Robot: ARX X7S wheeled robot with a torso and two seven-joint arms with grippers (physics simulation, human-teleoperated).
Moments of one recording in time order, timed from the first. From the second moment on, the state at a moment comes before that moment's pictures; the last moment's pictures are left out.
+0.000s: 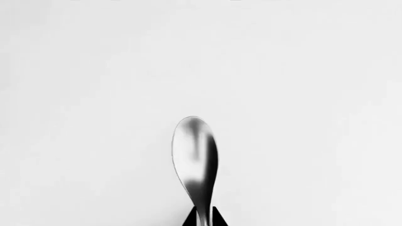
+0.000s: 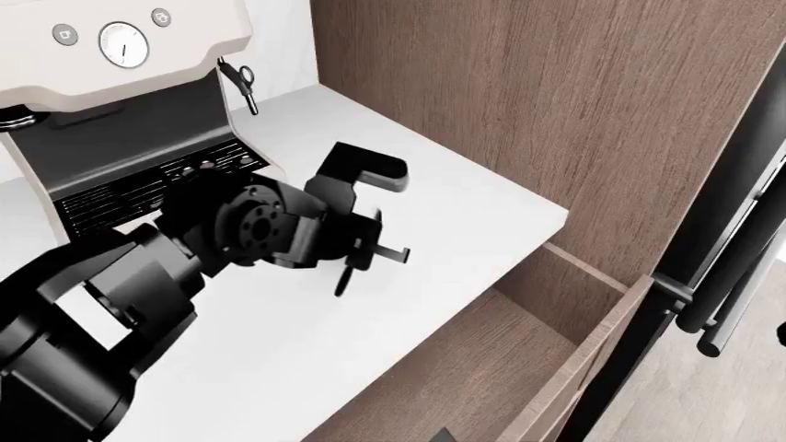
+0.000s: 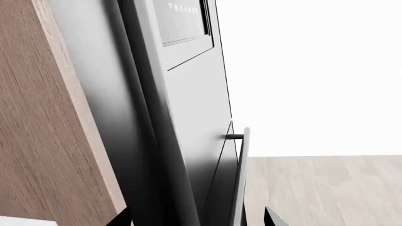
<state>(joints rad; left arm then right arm) -1.45 -0.20 1.29 -0.73 -1.46 -0.86 -0.30 -0.31 0.84 0.65 -0.76 1.29 0.48 0.93</state>
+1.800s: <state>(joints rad) -1.52 -0.01 1.53 -0.41 -1.65 -0.75 -0.38 -0.31 0.80 0.66 -0.74 1.27 0.48 0.88</state>
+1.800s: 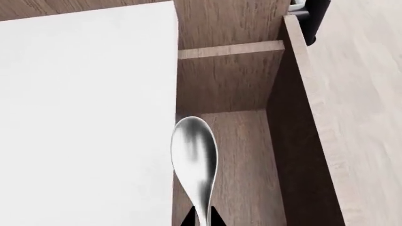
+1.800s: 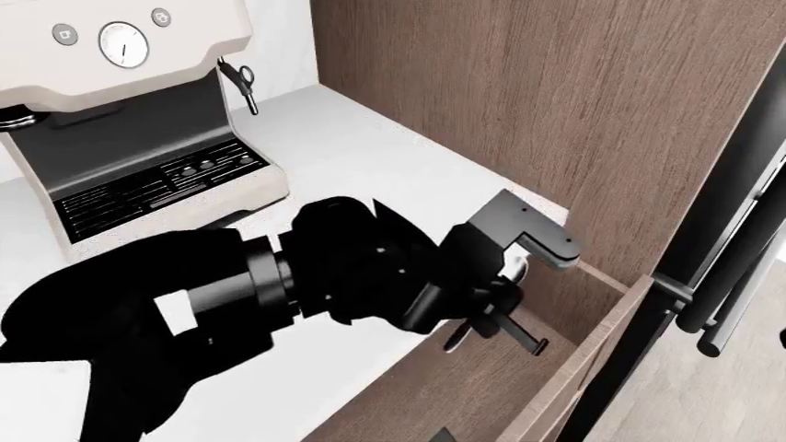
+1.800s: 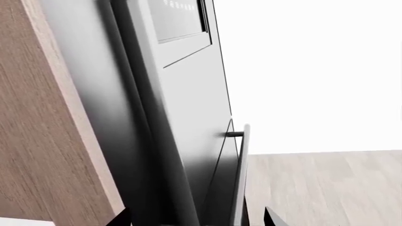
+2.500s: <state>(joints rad) -1.43 0.00 1.56 -0.43 -1.66 -0.73 -0.34 -0.32 0.77 0.67 -0.73 1.24 0.47 0.84</state>
